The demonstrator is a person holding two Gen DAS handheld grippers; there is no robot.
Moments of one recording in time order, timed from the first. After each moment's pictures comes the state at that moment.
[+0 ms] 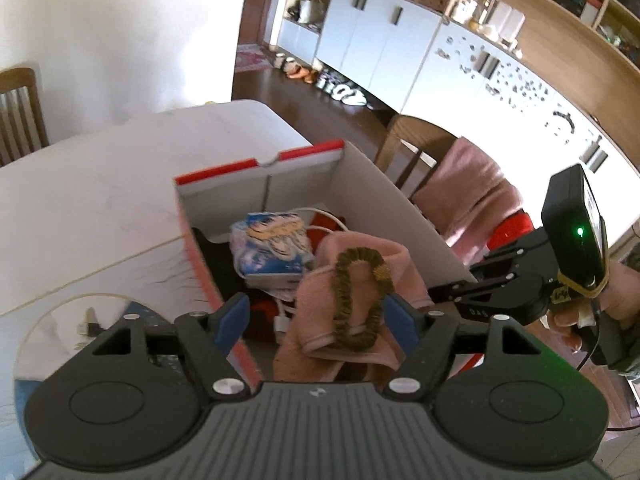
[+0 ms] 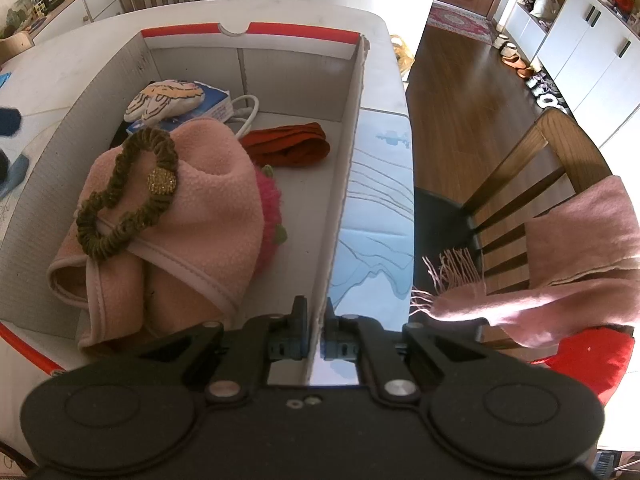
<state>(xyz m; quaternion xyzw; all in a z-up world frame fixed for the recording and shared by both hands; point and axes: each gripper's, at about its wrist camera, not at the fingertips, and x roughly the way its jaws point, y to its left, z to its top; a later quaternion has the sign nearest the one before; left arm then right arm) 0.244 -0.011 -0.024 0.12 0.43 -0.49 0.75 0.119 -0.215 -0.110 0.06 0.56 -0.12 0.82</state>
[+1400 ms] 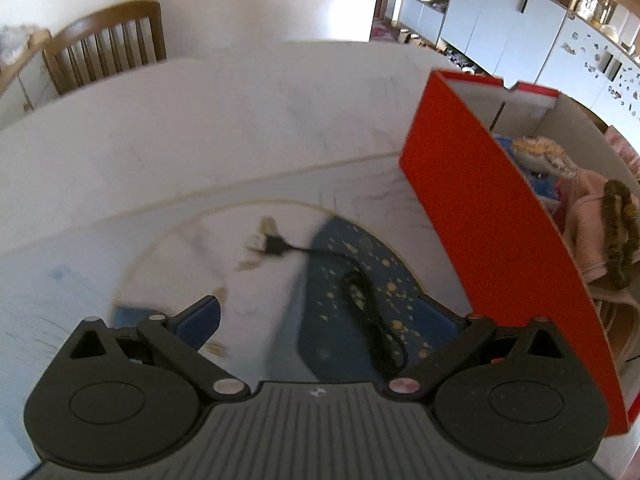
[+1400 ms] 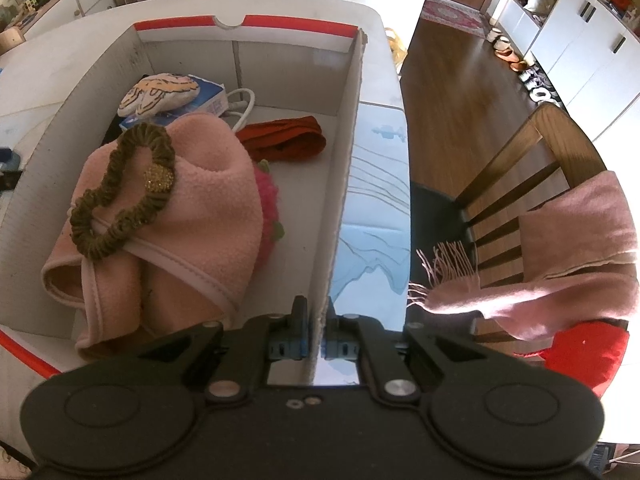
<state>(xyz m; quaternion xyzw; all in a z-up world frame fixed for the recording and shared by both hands) 0.324 0.072 -0.131 0.14 0.47 -0.33 0.80 0.124 -0.213 -0.110 0.06 0.57 -0.13 0.81</state>
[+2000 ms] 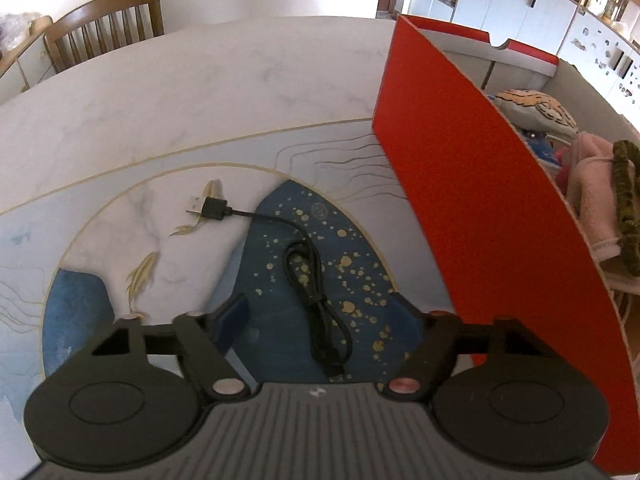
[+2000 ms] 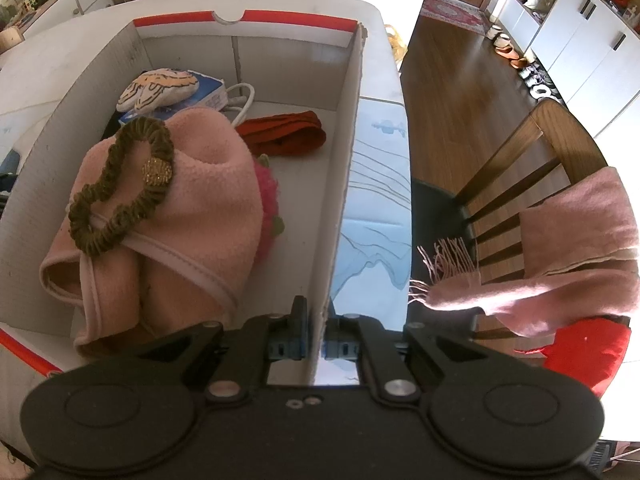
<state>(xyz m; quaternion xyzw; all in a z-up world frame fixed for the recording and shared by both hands) 0.291 0.045 -0.158 0.15 0.48 -0.31 0.81 0.123 -0.214 -0.115 0.06 0.57 -0.13 0.81</state>
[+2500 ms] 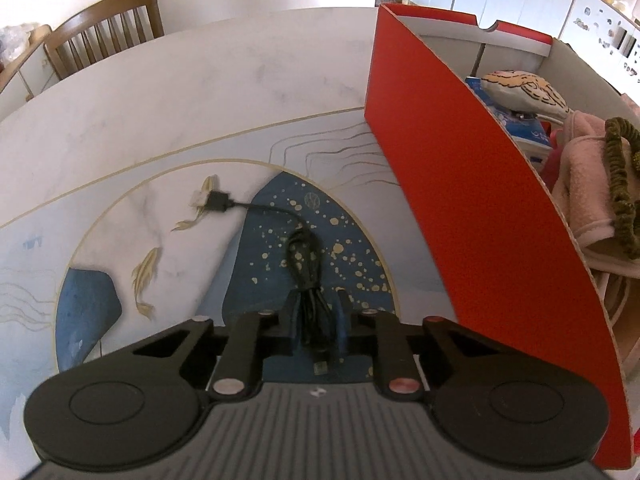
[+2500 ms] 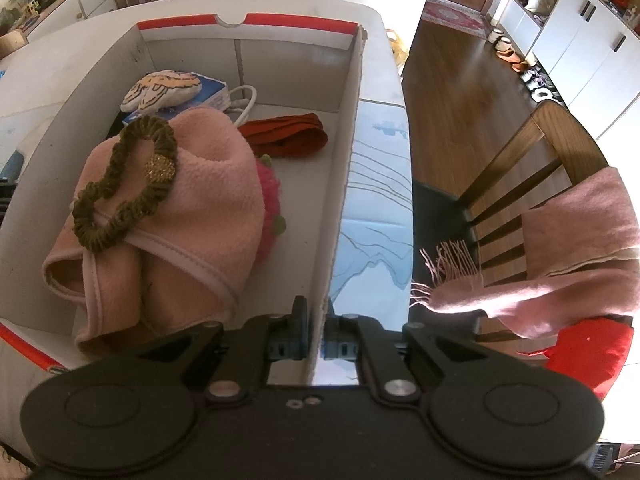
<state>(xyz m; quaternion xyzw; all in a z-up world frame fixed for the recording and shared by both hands) 0.284 0.033 -0.152 0.18 0.49 -0.30 0.80 0.119 -0.214 -0.114 0.06 0.57 -0.13 0.81</state>
